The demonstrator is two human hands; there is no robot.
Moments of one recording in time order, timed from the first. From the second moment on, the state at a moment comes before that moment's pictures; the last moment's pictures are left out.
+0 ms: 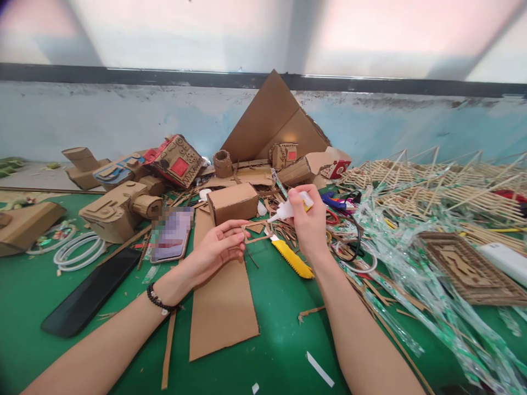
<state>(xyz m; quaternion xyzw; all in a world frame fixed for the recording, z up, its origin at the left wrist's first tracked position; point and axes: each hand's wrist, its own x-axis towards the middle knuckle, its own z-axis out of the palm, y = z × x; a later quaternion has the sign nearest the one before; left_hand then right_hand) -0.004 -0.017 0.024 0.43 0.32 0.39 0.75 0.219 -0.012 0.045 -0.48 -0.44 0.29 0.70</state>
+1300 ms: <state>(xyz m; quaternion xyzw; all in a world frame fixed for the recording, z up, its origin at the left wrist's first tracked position) -0.003 -0.016 0.023 0.43 0.33 0.38 0.75 0.224 -0.008 0.045 -0.35 -0.44 0.49 0.66</state>
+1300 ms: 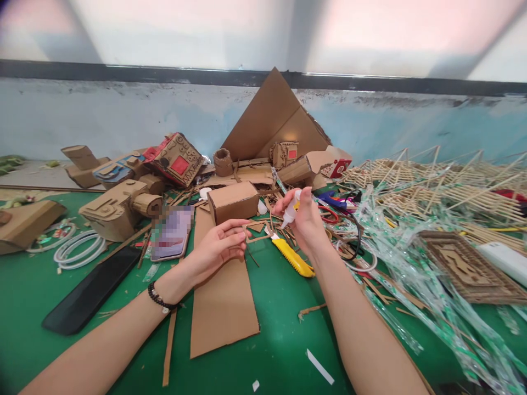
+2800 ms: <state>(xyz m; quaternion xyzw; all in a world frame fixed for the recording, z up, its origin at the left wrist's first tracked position) -0.005 -0.014 0.018 0.44 0.32 0.38 0.75 0.214 -0.015 0.046 -0.38 -0.50 0.42 0.65</state>
